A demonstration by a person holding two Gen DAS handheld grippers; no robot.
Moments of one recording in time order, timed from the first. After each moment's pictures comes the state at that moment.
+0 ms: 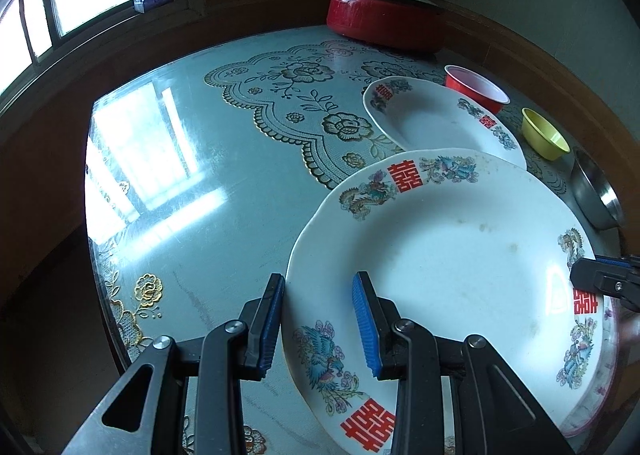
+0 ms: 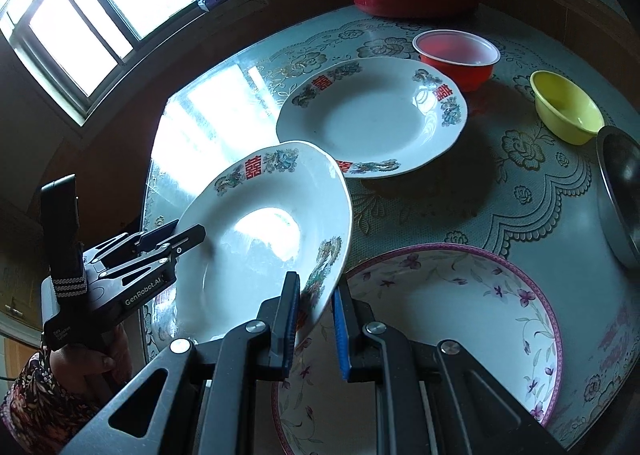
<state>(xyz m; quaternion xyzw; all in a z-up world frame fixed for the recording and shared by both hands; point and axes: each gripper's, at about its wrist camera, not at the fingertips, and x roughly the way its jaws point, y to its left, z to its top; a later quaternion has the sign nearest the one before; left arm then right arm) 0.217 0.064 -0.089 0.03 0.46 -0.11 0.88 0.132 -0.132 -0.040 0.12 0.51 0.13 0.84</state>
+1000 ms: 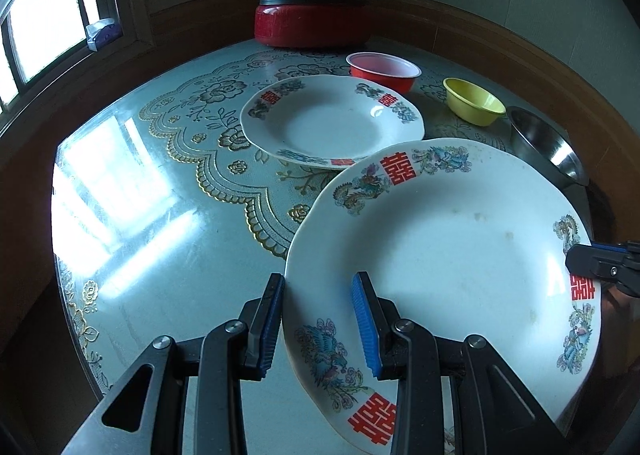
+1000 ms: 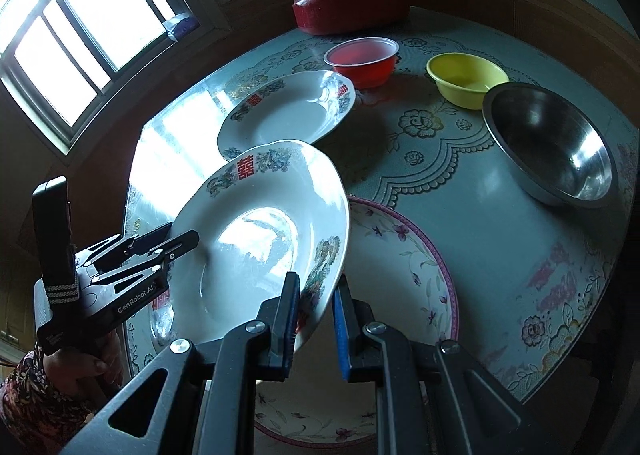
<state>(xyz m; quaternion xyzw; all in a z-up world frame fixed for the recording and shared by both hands) 0.170 -0.028 -0.077 0.08 0.44 -0.17 0.88 0.062 -0.215 -0.032 0.15 0.49 0.08 0.86</state>
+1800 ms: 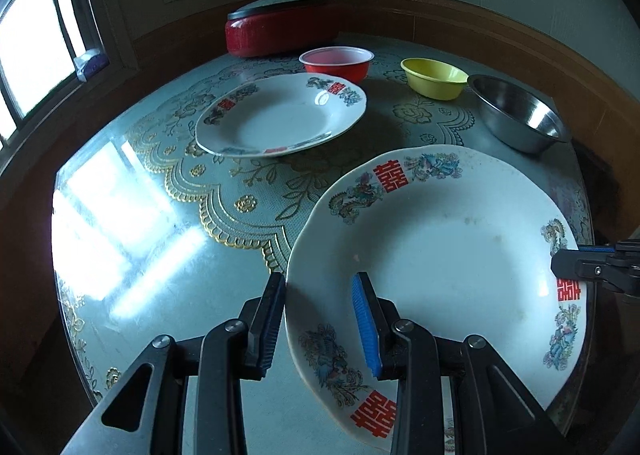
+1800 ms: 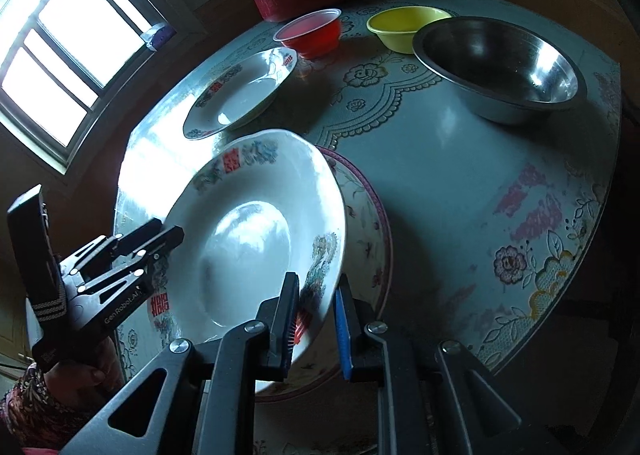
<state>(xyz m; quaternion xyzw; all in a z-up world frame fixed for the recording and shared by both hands) 0.125 -0.080 -0.084 0.14 0.42 -0.17 0.88 0.027 -0.260 -0.073 0.20 0.50 0.07 0.84</state>
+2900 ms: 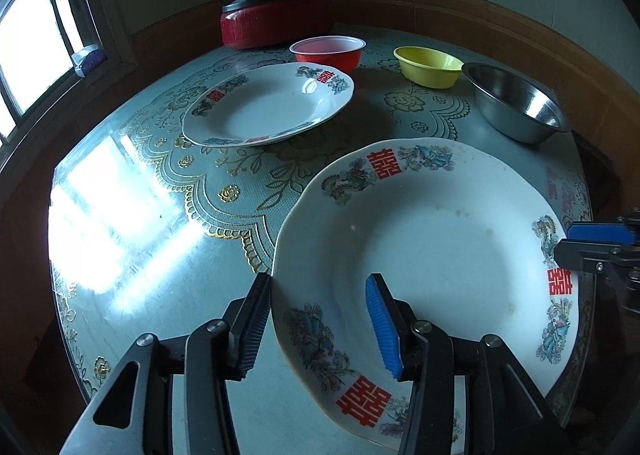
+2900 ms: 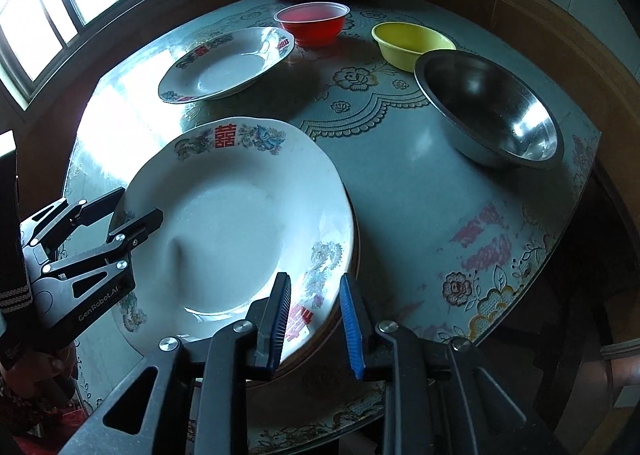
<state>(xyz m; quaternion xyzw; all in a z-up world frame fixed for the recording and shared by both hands) 0.120 -0.091 -0.091 0.13 0.44 -0.17 0.87 0.033 -0.240 -0.057 0.06 0.54 0.02 0.84</state>
